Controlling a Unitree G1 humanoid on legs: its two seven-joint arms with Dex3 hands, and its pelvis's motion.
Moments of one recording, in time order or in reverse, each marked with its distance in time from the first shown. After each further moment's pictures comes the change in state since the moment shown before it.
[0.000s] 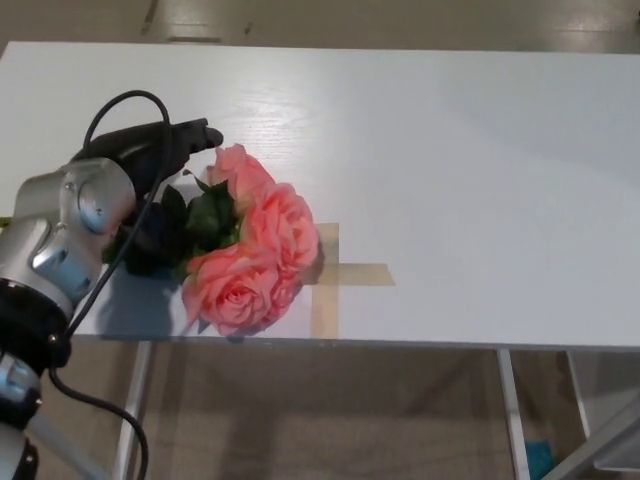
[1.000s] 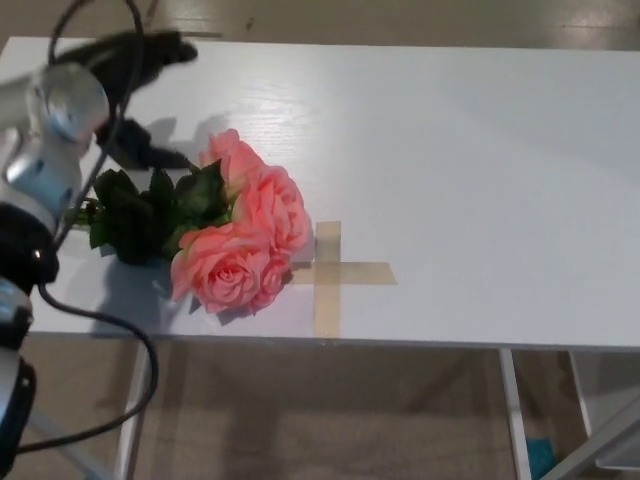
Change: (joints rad) left_arm -0.205 0.019 0.085 0.071 0.010 0.040 -0.095; right_arm -0.010 -0.004 0.009 0.000 -0.001 0.000 0.000
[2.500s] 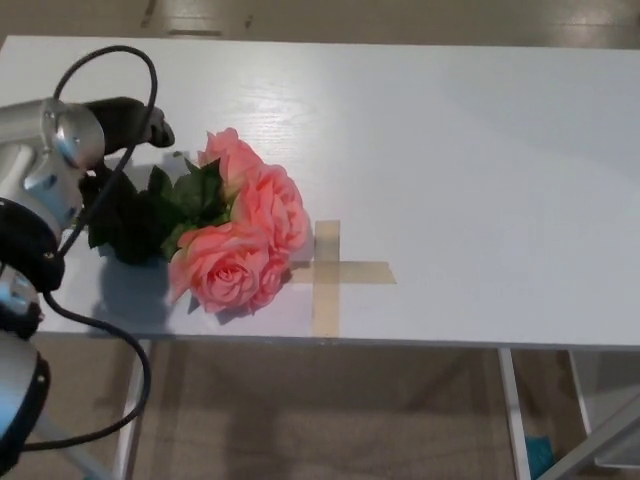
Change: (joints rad) left_arm -0.027 -0.021 -0.153 0.236 0.064 -0.003 -0.116; right_arm -0.009 -0.001 -0.012 0.000 0.002 0.001 0.014
